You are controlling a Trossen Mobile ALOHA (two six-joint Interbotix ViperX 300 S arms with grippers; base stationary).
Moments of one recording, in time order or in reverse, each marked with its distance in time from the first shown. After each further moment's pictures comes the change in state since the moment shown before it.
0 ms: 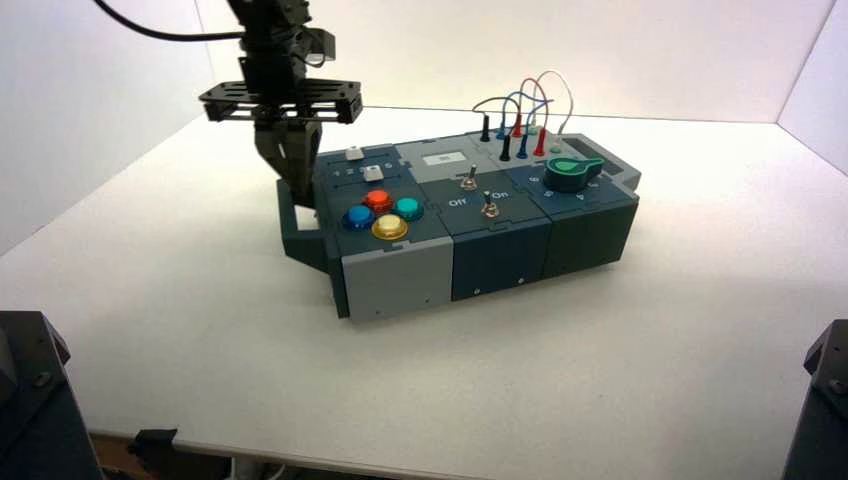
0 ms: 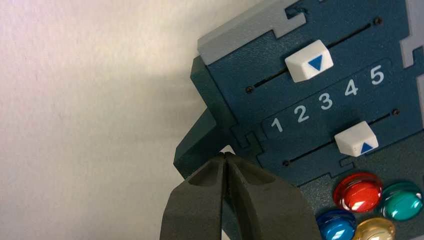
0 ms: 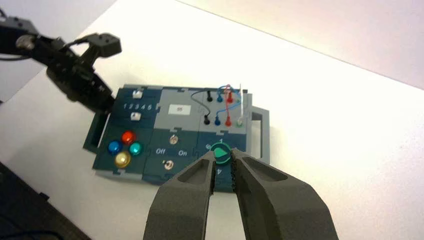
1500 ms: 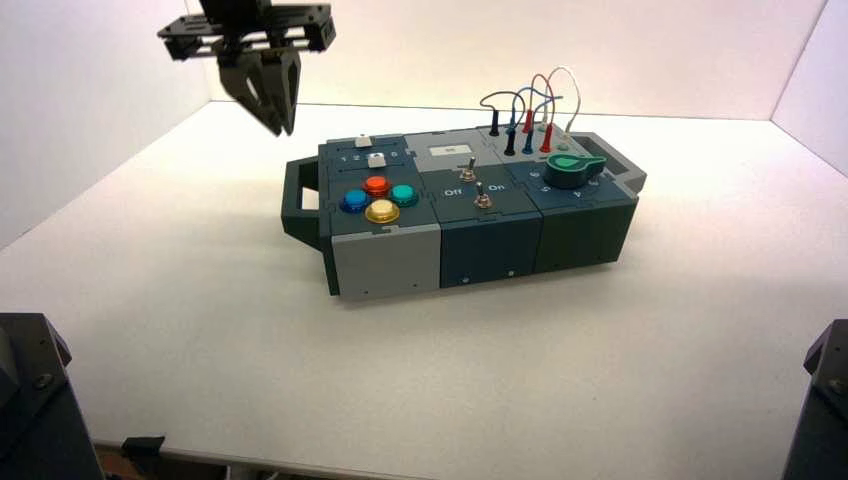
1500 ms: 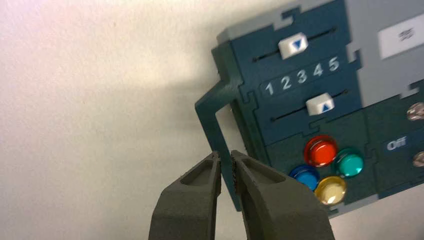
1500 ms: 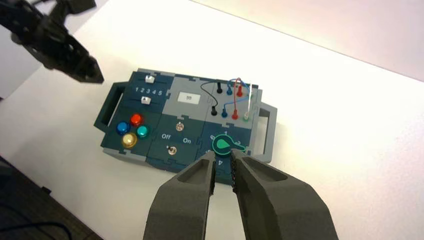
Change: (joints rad) left arm 0.064 -0.218 0.040 0.006 0.071 0.014; right arm 0.000 -0.018 -0.028 0.003 0.044 0.002
